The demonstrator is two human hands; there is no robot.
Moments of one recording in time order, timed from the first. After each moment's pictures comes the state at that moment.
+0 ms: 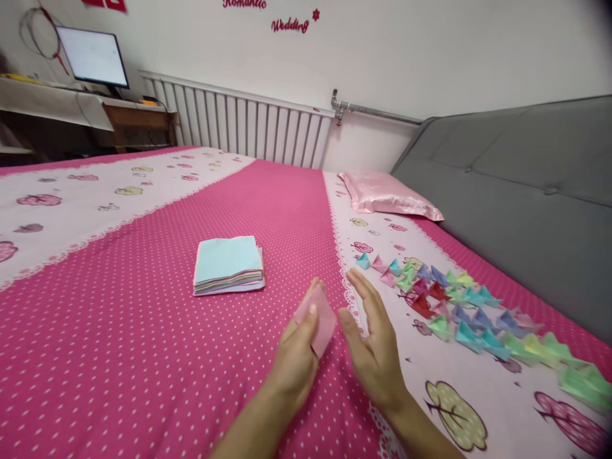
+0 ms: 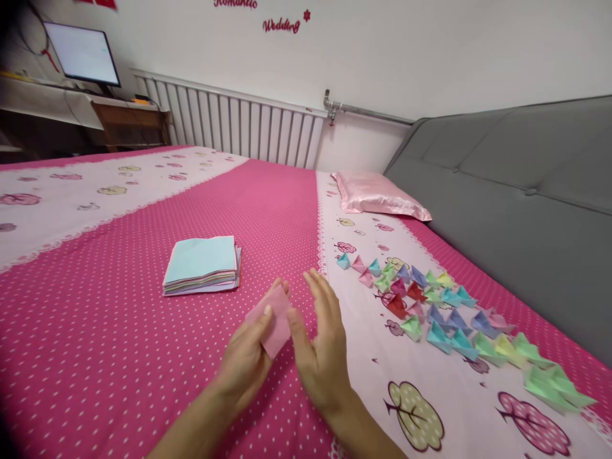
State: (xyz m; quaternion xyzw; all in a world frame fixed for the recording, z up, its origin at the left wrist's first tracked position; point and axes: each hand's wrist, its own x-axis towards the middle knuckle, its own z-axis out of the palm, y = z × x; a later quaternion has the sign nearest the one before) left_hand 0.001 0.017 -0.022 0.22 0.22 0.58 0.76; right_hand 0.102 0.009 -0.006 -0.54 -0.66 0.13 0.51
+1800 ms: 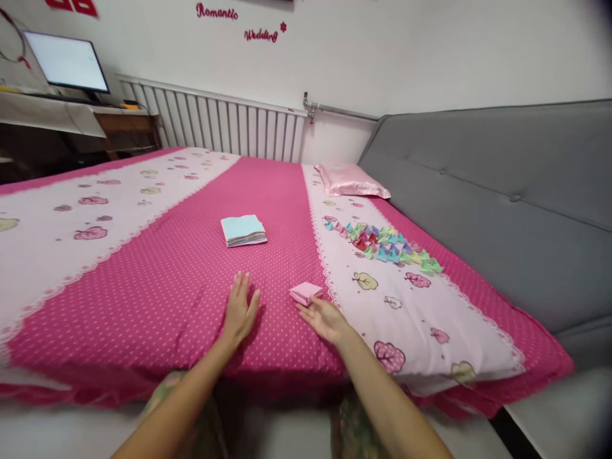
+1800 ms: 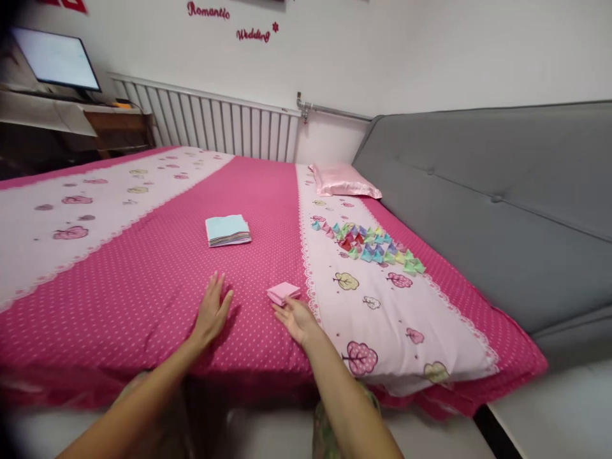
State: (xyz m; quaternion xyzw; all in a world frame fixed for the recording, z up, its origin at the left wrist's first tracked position) left_hand -0.137 -0.104 -0.069 0.72 0.60 0.35 0.10; right_hand 0.073 -0.144 -0.047 -0.53 -0.27 0.62 0.51
